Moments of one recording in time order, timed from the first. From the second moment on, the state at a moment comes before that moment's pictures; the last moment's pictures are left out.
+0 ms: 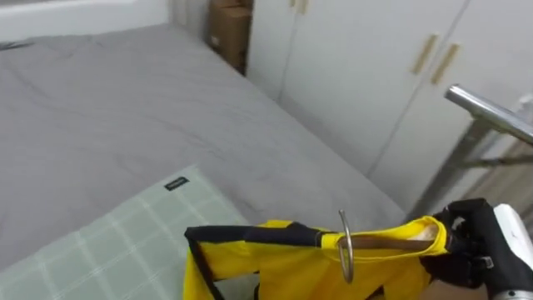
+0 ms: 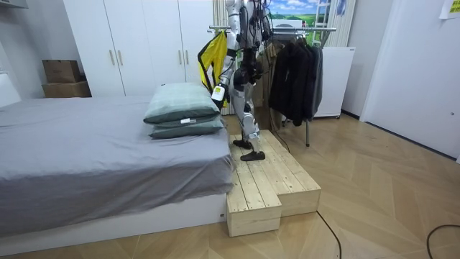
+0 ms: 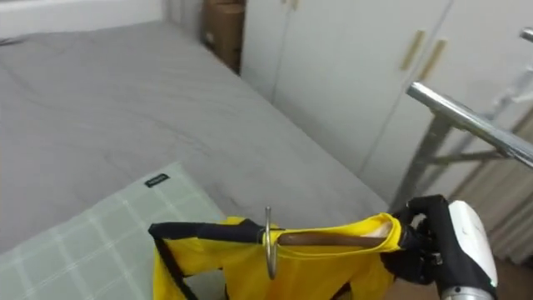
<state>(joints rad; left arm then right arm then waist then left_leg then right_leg) 0.18 0.27 0.10 1.21 0.07 0.05 0.23 0.20 -0.33 -0.10 -0.09 -0.39 0.00 -0.15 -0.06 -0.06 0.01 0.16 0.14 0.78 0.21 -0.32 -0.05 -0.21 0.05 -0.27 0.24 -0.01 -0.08</state>
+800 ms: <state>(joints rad) 0.24 0.25 0.08 1.21 0.08 0.24 0.27 0.10 -0.33 -0.03 -0.08 -0.37 0.02 -0.14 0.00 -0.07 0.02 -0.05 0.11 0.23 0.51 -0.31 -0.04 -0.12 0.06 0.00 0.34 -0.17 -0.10</state>
